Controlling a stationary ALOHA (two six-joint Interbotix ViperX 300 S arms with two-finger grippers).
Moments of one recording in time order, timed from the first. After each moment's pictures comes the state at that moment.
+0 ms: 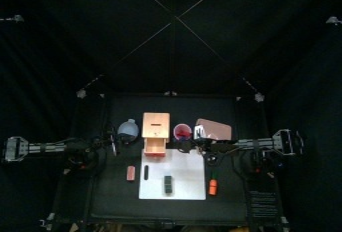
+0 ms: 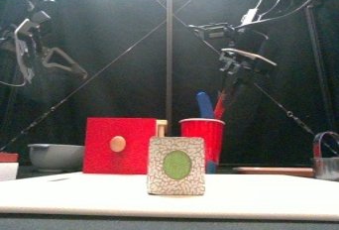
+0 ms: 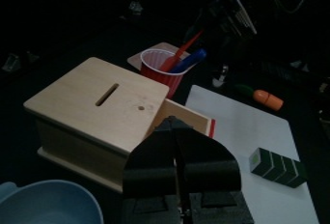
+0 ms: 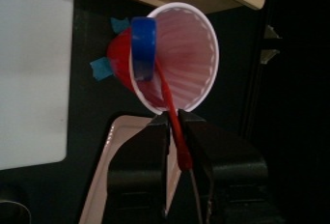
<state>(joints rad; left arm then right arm) 0.23 -0.83 1.34 -0.25 -0.36 0.00 -0.07 -0.22 0.62 -0.72 0.75 0.11</state>
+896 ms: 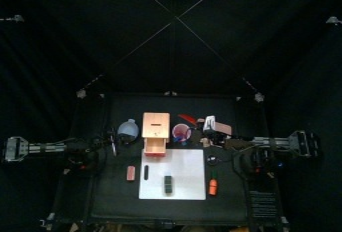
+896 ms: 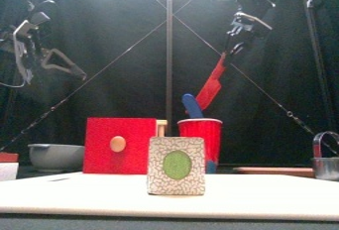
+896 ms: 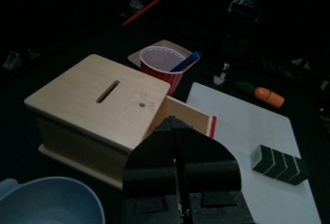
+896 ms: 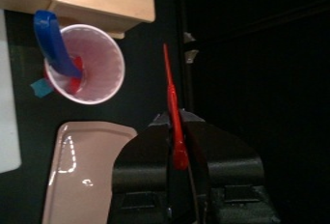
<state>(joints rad) 0.23 -0.83 1.35 -0.24 -0.36 0.00 -0.07 -0.45 0.53 -0.80 0.88 0.13</state>
